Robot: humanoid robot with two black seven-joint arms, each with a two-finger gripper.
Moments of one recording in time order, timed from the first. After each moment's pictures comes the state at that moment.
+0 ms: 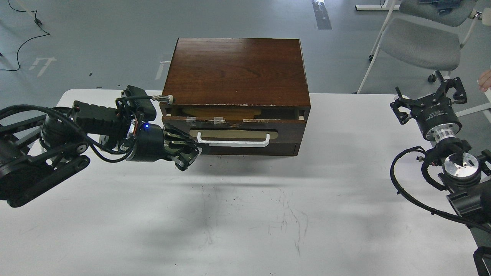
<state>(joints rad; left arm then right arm) -0.85 0.69 -0.49 -1.42 2.03 -0.47 -0.49 0.64 -0.38 0.86 0.52 0.39 0.49 0.20</state>
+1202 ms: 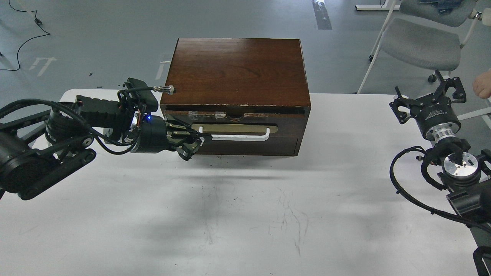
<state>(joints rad) -0.87 0.65 -0.49 -1.34 2.03 -0.42 -0.49 0.64 -0.38 0.85 0.52 0.39 0.49 0.20</state>
